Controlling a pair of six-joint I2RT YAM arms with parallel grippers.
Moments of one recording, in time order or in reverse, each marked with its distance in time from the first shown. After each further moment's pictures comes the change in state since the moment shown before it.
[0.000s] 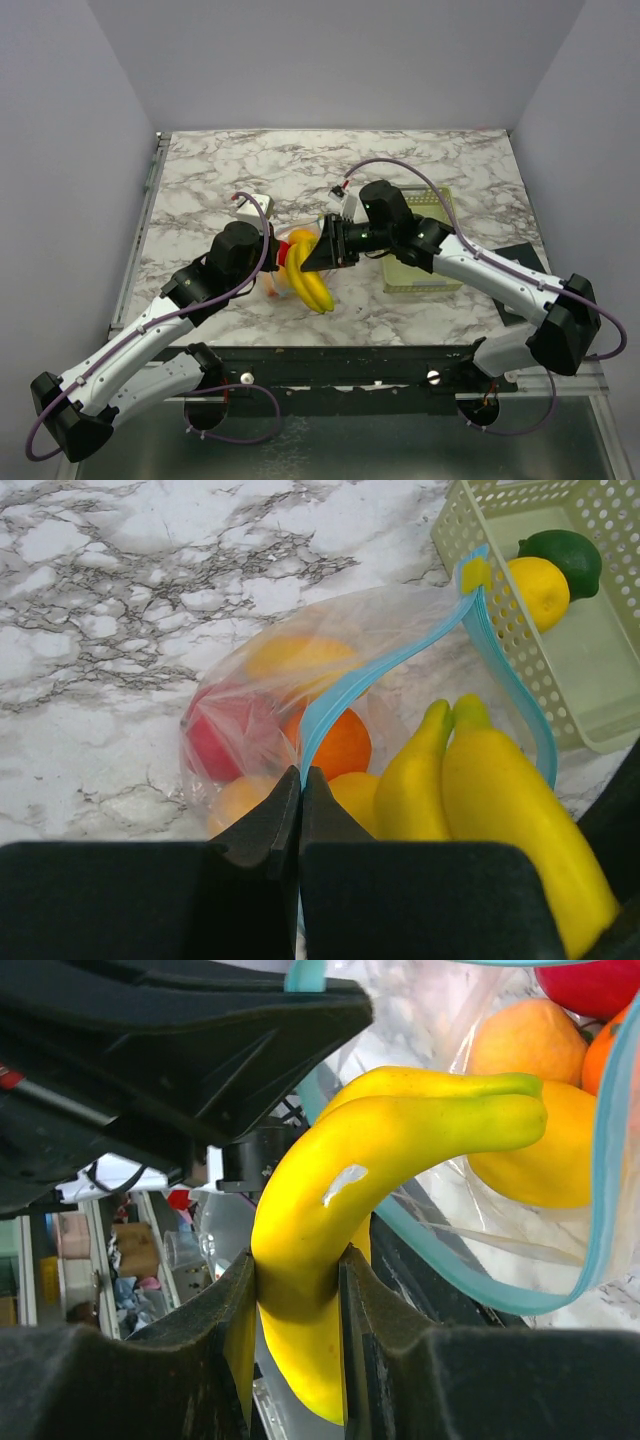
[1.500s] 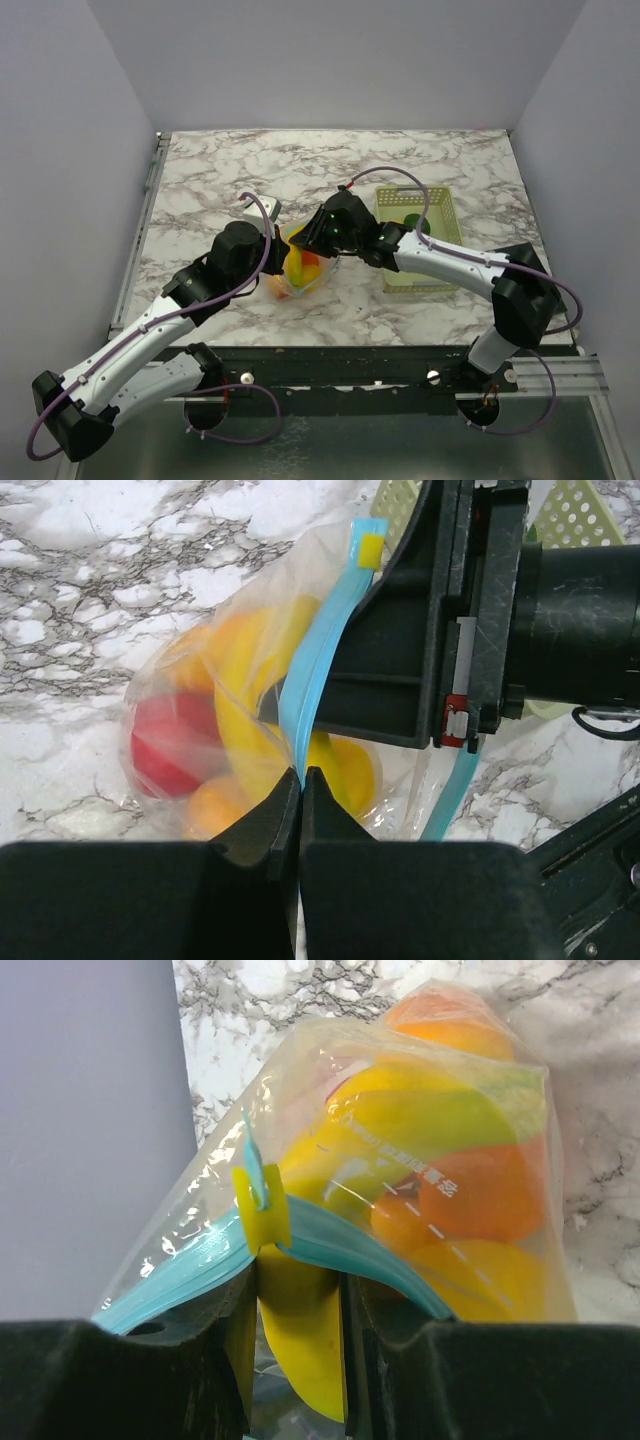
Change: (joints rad) left arm 0.000 0.005 -0.008 0.031 0.134 0.001; right arm 0.066 0.229 0.023 0.121 0.616 0.381
